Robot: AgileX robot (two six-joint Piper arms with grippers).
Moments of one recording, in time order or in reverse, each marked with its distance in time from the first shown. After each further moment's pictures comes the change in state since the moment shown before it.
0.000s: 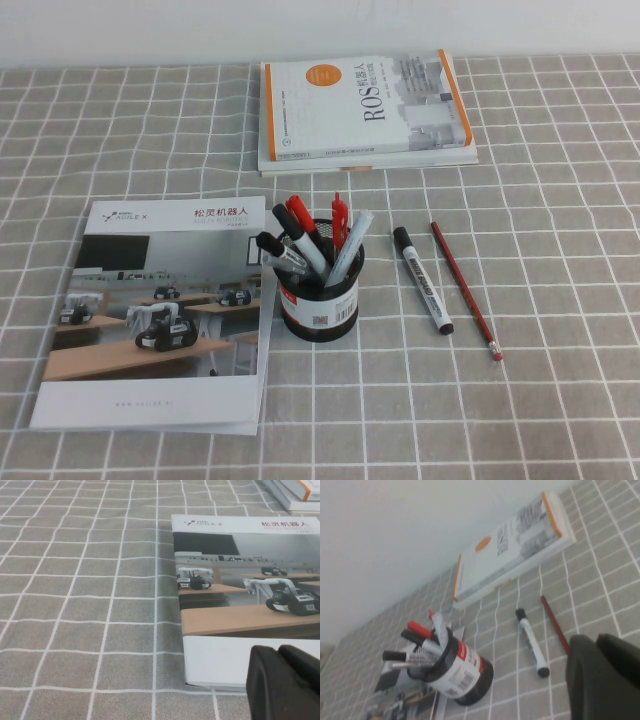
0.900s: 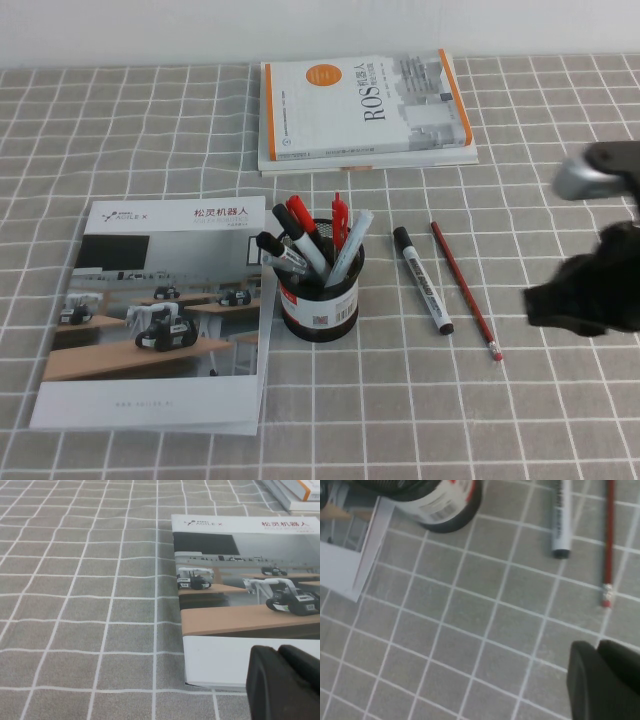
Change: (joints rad) right arm 0.238 1.089 -0.806 -0.438 0.540 -0.033; left arm 0.000 0.000 0.000 0.000 0.000 0.000
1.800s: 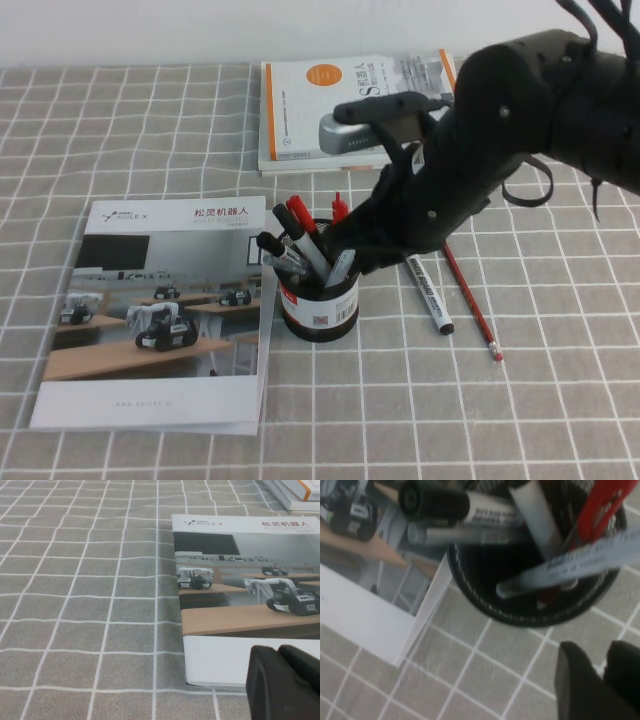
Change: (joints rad) right arm 0.272 0.555 -0.631 -0.202 0.174 0.211; left arm 0.000 0.000 0.000 0.000 0.000 0.000
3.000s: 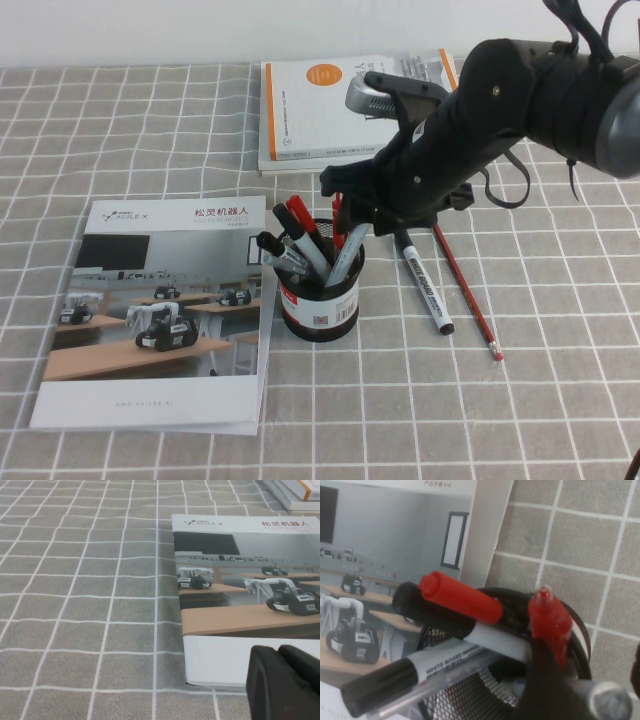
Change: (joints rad) right arm -0.114 0.157 -0.092 0.178 -0.128 0.085; left arm 0.000 0.000 0.000 0.000 0.000 0.000
